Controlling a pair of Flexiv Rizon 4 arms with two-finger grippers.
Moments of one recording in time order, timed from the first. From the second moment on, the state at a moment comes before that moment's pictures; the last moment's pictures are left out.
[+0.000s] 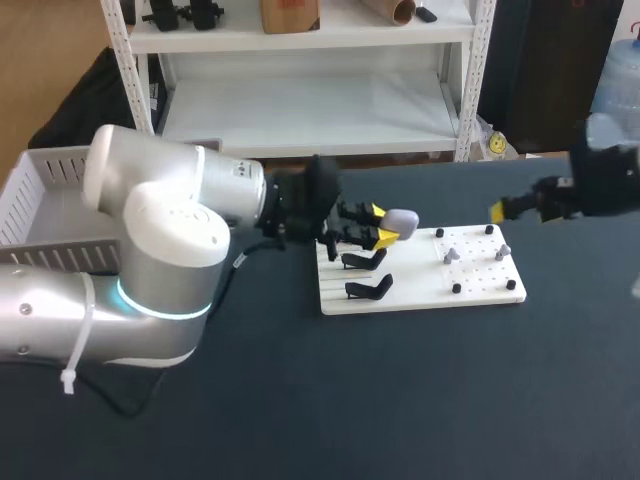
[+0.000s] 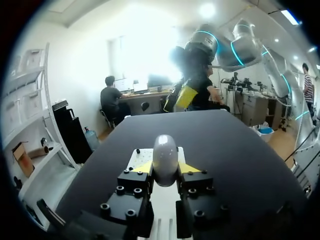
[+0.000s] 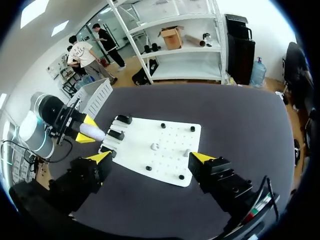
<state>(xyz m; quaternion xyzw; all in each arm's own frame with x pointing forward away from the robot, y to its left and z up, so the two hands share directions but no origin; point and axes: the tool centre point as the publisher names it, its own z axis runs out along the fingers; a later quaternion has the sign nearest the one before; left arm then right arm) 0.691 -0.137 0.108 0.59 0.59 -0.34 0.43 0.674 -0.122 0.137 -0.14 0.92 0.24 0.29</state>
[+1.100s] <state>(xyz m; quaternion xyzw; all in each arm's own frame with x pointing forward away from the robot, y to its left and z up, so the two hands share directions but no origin) 0.687 -0.169 0.113 0.62 0.57 -0.35 0.42 0.666 -0.060 0.130 -0.16 0.93 0.21 0.26</state>
